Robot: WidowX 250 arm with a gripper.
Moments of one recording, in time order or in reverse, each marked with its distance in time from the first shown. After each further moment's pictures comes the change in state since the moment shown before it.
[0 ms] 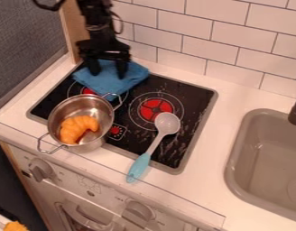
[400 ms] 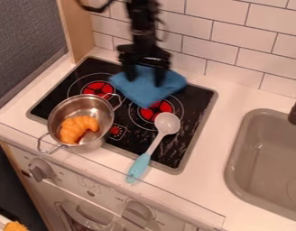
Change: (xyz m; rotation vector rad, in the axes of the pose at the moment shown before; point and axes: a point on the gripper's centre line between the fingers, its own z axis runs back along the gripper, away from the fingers) arm -0.002 -0.057 -0.003 -0.005 0.028 -0.089
